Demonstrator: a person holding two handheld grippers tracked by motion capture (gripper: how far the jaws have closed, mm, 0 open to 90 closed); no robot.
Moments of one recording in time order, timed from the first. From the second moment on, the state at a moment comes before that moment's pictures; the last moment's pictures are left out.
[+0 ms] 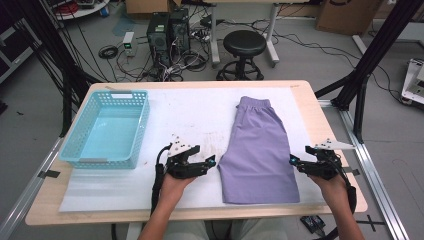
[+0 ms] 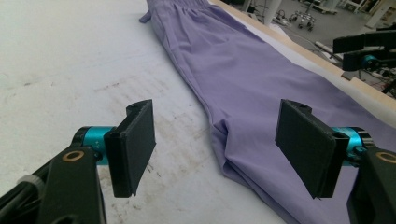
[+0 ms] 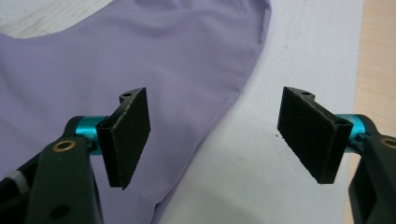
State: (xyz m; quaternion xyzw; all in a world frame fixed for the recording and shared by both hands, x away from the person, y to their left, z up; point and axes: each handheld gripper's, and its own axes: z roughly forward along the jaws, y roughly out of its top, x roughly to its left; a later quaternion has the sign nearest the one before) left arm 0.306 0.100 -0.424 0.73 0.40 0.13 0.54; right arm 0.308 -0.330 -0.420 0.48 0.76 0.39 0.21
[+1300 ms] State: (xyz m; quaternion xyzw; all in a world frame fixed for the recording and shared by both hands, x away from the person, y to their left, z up) left arm 0.324 0.050 -0.453 0.80 0.41 0.06 0.44; right arm 0.293 -0.323 -0.440 0.48 0.80 0.33 0.13
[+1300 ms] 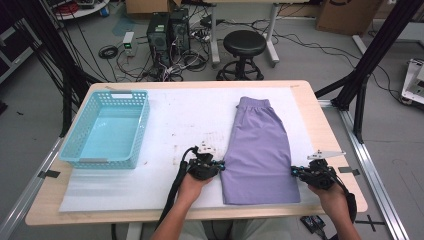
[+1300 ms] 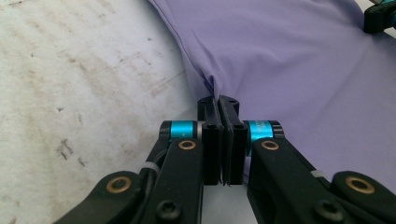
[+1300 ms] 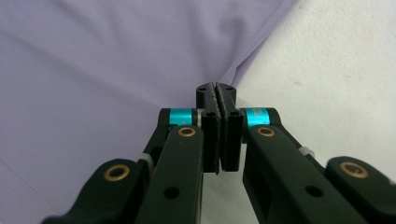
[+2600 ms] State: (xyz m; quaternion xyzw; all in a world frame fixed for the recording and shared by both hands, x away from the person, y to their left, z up) left arm 0.285 0.062 -0.450 0.81 0.40 0.05 0.43; right arm 0.269 -0.302 -0.432 0.51 0.78 0.34 0.14
